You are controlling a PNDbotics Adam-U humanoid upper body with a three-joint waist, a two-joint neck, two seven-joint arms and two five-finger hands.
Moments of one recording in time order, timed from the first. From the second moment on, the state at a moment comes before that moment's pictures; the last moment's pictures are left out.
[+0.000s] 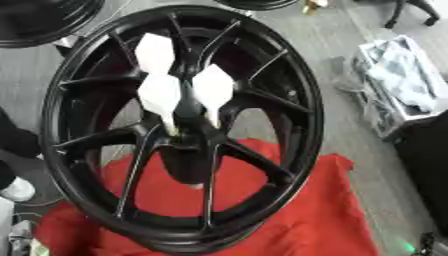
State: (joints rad) left arm -0.35 0.47 0.06 -1.54 0.23 0.09 0.22; right arm -0.60 -0.98 -0.03 -1.80 -0.52 0.02 0.44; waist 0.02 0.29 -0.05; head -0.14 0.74
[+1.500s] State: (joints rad) left arm -0.35 0.46 0.08 -1.55 0.23 0.08 0.23; right arm 0.06 -0.72 -0.34 -1.83 0.10 -0.17 0.27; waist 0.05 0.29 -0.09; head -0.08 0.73
